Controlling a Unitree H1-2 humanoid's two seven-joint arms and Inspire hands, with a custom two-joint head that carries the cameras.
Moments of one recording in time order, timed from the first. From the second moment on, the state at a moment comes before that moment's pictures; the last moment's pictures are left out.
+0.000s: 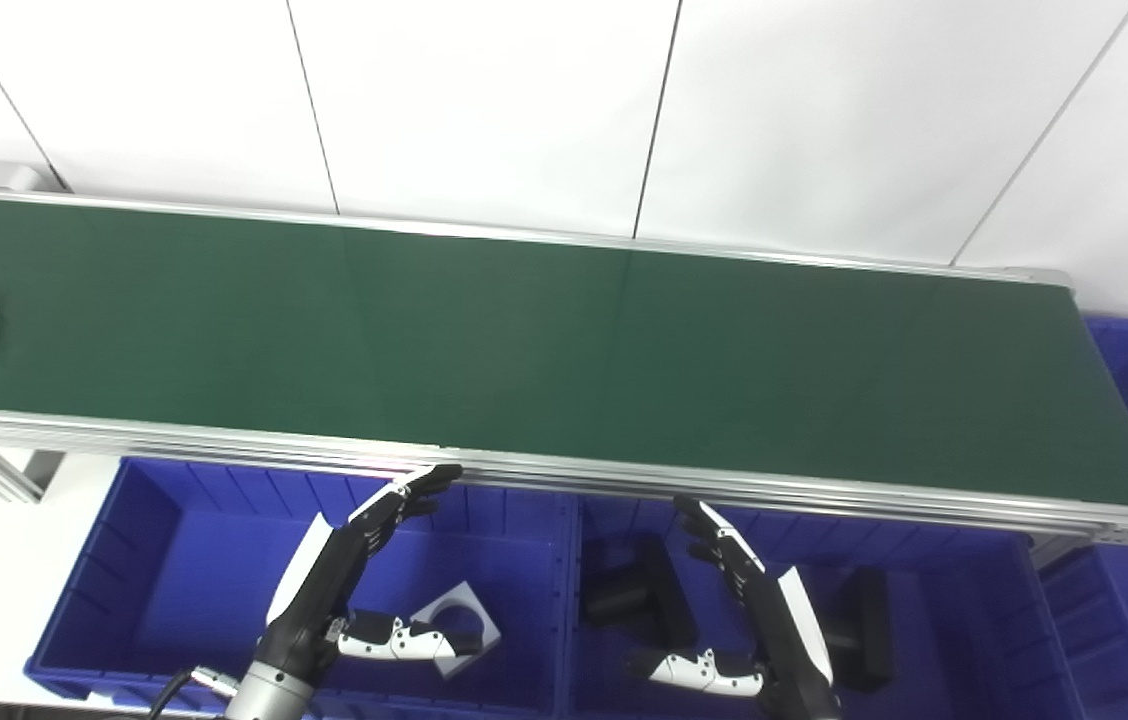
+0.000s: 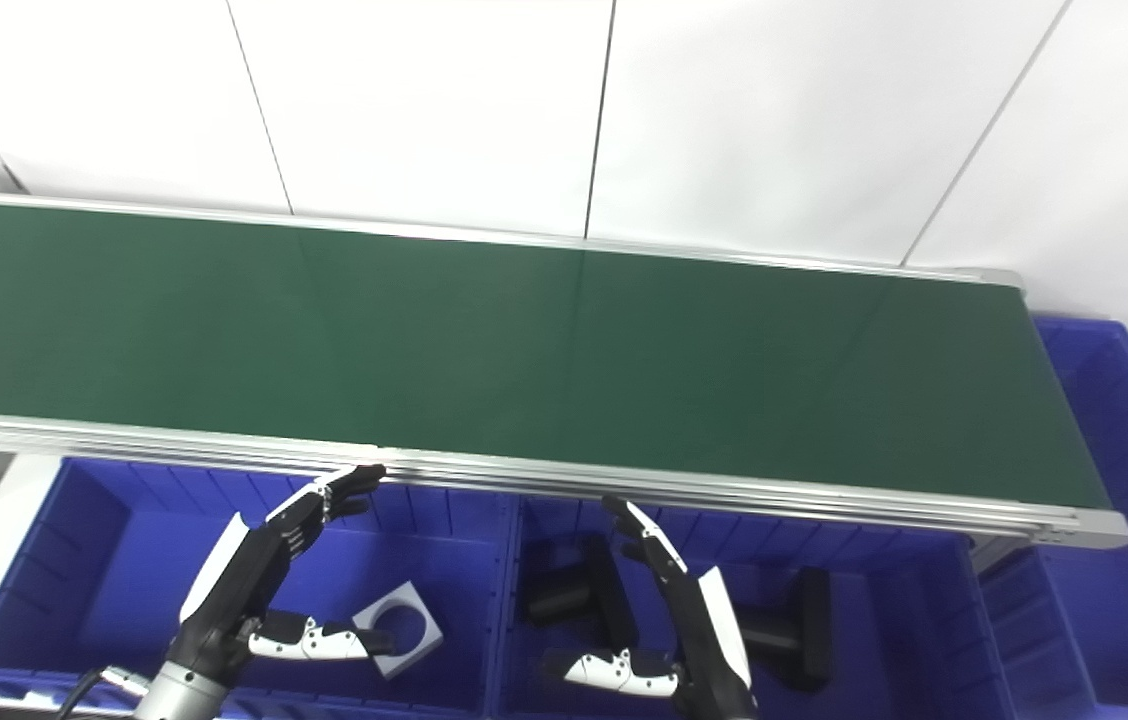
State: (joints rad) left arm 0.25 0.23 -0.31 0.02 0.09 -0.43 -0.04; right arm 0.32 -0.08 0.17 0.06 -0.27 -0.41 -0.03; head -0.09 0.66
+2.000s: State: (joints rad) left arm 0.21 0.21 -0.43 0.12 0.18 -0.43 0.11; right arm 0.29 -0.17 0.23 0.13 -0.23 -0.41 -0.12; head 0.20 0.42
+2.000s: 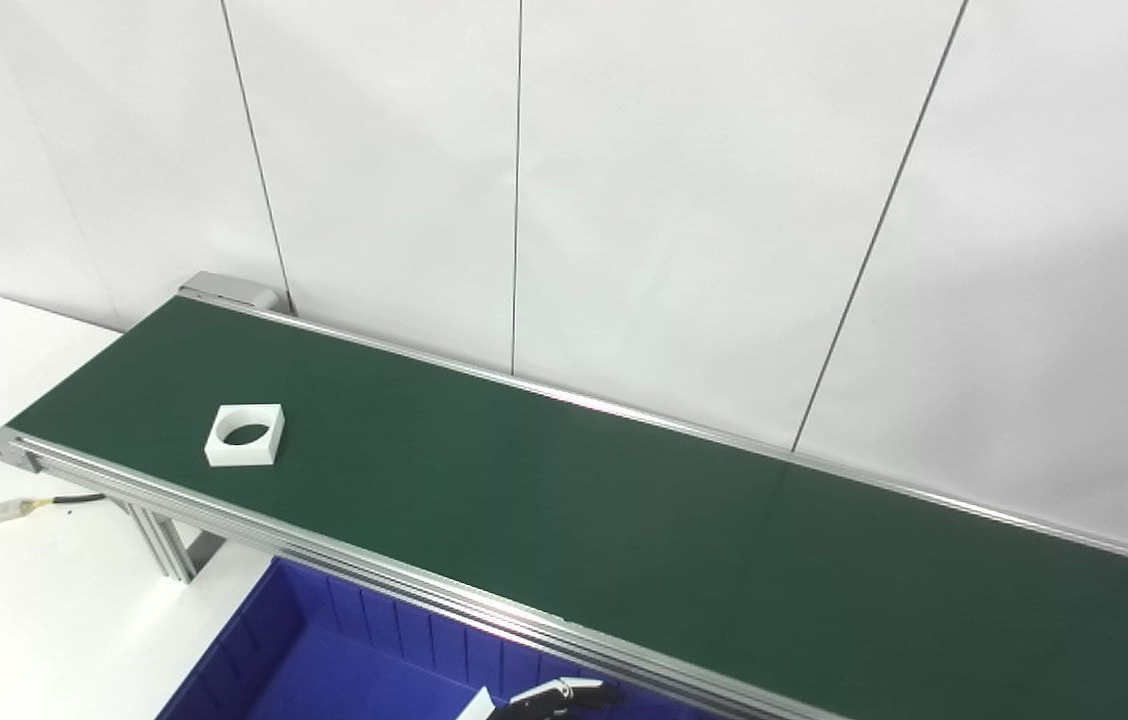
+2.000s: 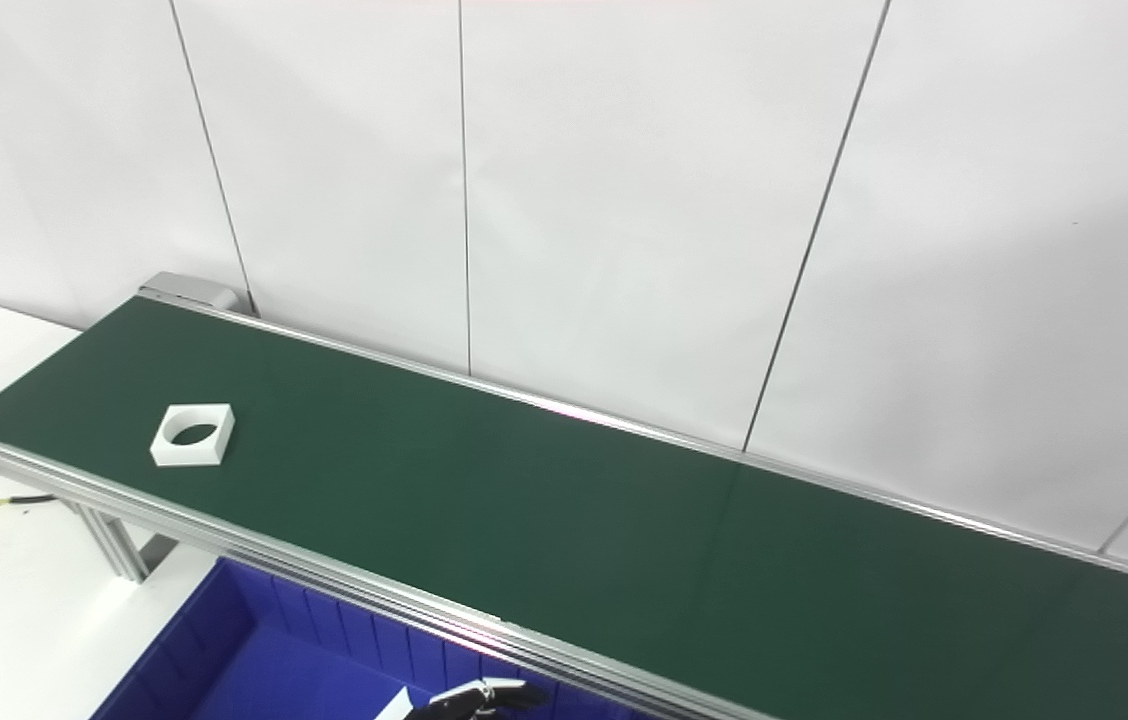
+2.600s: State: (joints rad) left arm 0.19 0.22 -0.45 0.12 0.18 -0.43 0.11; right arm 0.28 -0.19 0.26 0.14 -0.21 -0.41 -0.17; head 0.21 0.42
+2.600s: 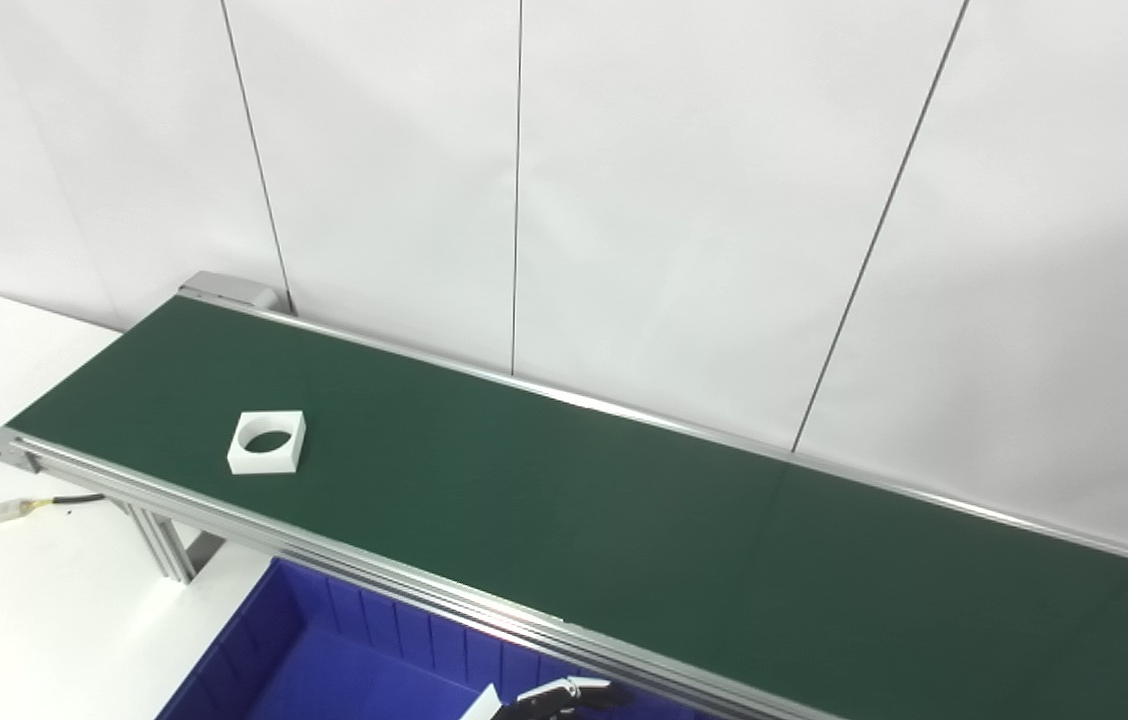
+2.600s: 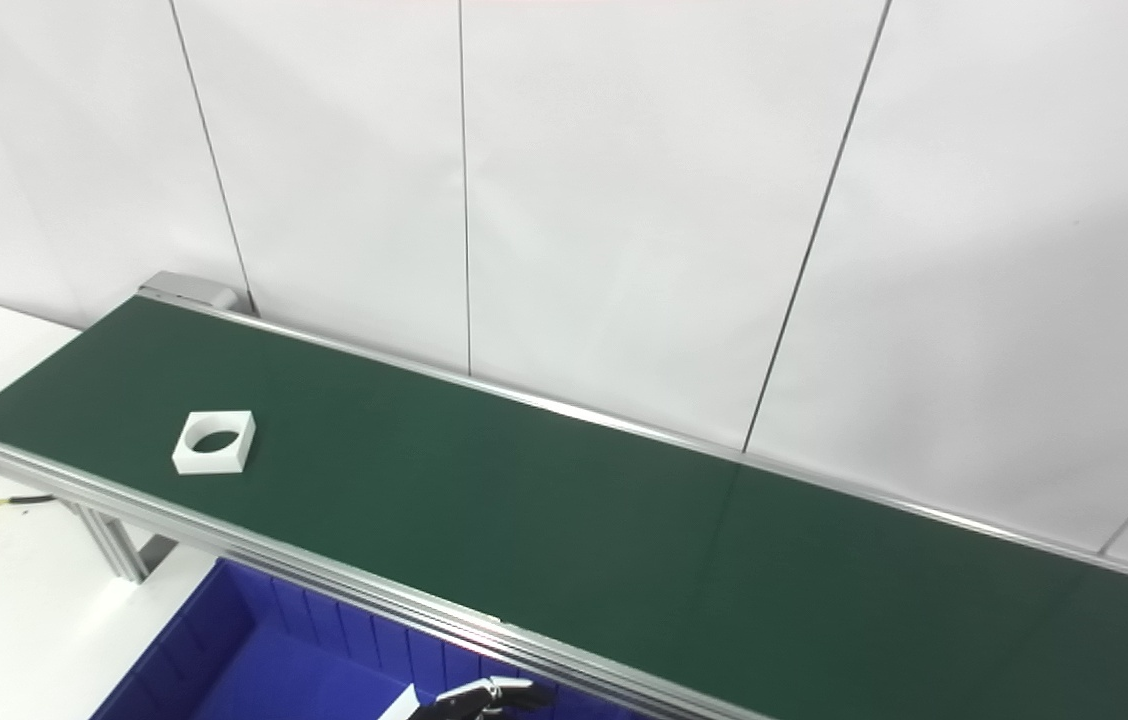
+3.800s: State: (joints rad) left arm 0.09 0.19 -0.25 -0.09 0.16 -0.44 0.07; right arm 0.29 -0.21 0.26 0.13 -0.21 -0.41 -0.18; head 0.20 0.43
